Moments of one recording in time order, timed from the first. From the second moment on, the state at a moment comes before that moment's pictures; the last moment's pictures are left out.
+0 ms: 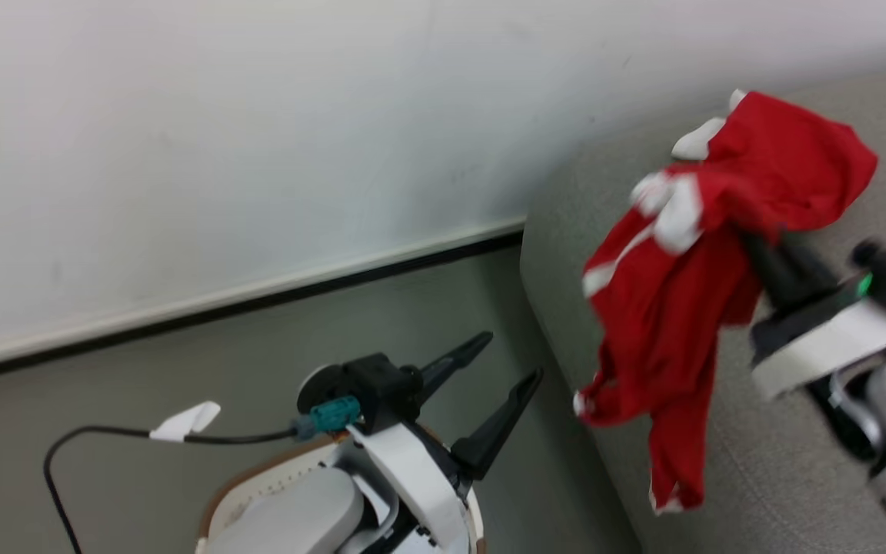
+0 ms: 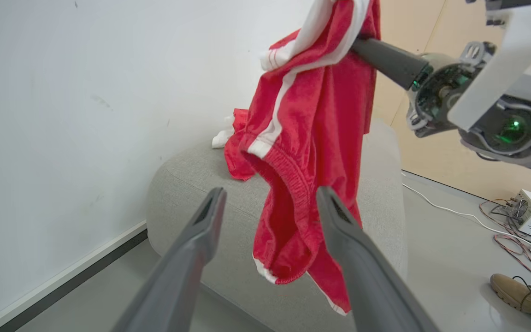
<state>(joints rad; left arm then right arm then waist) -0.59 0.30 -0.94 0.21 -0.67 -0.03 -0.22 -0.61 -0.41 0.53 0.31 0.59 0.13 -0.19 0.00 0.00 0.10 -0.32</state>
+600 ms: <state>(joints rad) -0.80 0.43 -0.84 0.07 -0.64 -0.05 -0.18 -1.24 -0.56 -0.20 0.42 0.32 0.13 0.06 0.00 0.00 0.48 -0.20</state>
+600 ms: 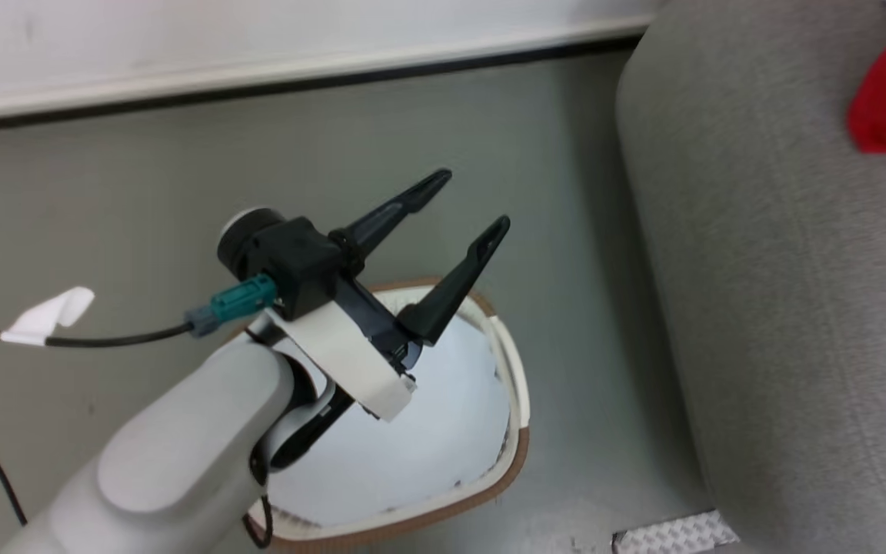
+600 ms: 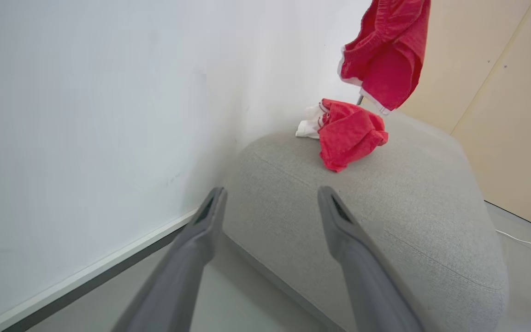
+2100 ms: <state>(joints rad) -0.44 0.50 -0.68 0.14 -0.75 0.10 -0.26 -0.59 -0.14 -0.40 0.58 -0.04 0.13 -0.25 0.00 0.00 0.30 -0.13</state>
